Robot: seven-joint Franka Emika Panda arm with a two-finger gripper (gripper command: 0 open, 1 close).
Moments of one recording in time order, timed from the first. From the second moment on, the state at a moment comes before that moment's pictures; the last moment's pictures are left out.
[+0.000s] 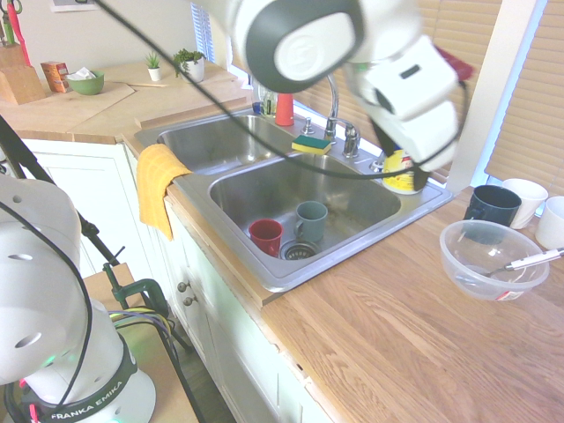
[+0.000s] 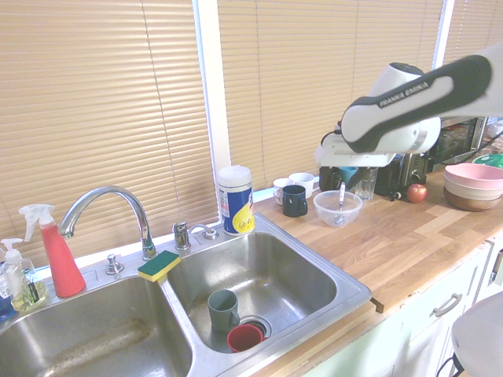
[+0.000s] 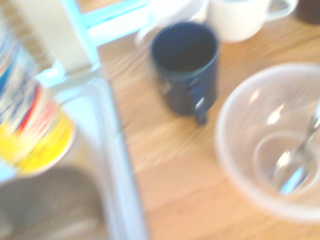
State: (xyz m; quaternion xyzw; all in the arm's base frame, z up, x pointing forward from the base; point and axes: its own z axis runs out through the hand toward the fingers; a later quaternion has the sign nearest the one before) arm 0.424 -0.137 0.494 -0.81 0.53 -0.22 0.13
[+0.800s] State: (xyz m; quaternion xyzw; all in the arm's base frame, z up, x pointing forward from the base) arm 0.525 -0.227 0.396 -0.77 0.60 -0.20 0.10
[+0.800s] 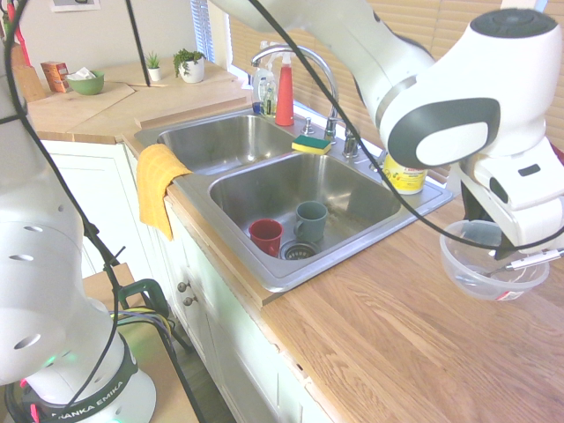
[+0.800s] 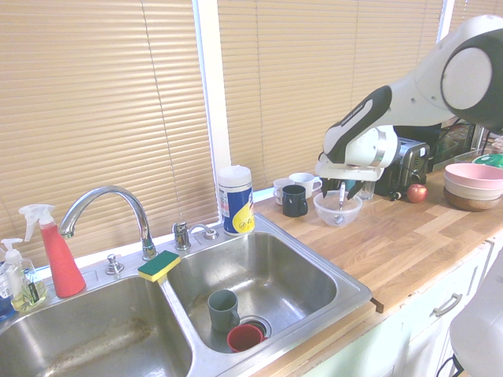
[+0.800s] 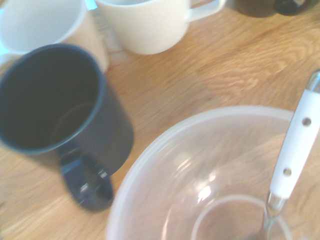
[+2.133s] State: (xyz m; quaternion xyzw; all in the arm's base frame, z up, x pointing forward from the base) arm 0.543 -0.238 0.351 -0.74 0.64 -0.23 0.05
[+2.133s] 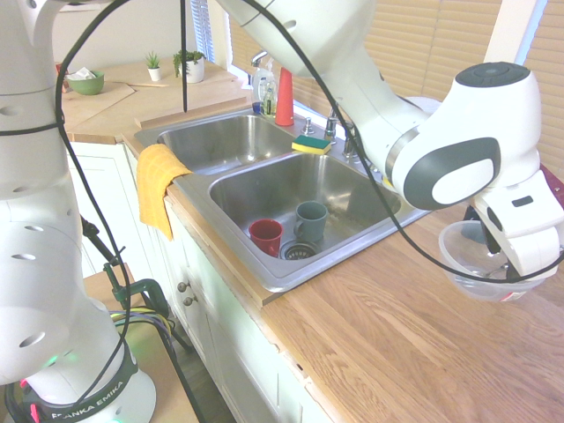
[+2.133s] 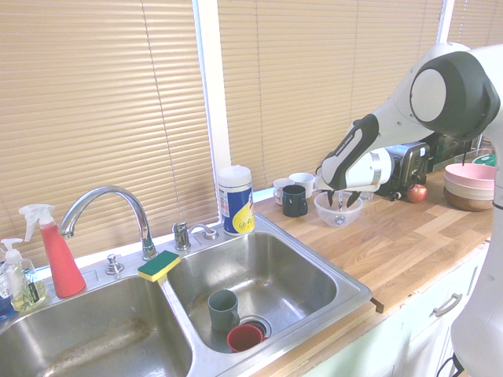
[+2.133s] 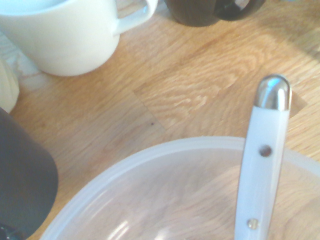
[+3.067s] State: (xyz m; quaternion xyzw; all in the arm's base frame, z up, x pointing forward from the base) arm 0.560 -0.245 0.338 -0.73 0.64 -0.23 0.06
